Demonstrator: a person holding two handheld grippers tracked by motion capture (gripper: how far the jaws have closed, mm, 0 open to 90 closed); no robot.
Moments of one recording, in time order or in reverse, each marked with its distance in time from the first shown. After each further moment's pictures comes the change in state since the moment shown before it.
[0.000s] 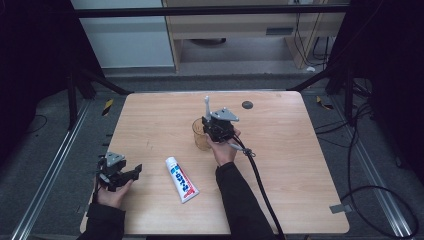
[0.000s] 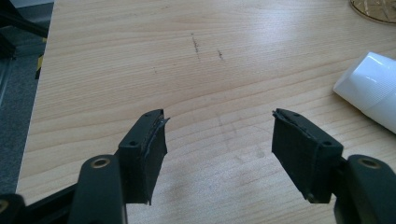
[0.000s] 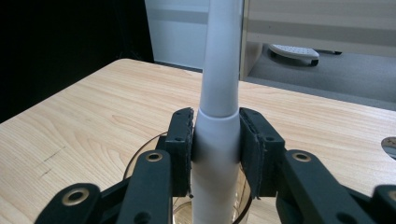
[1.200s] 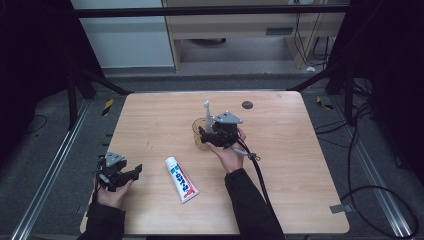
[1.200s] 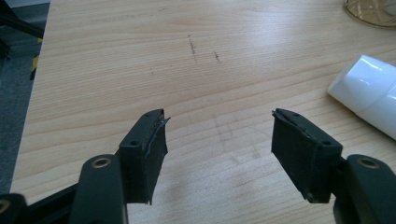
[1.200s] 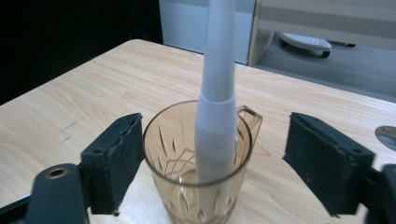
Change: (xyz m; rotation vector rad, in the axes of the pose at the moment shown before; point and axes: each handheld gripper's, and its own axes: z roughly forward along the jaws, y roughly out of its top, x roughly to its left) left arm 0.001 0.000 0.000 -0.009 -0.042 -0.028; right arm -0.003 0.002 -0.030 0.070 0.048 -0.043
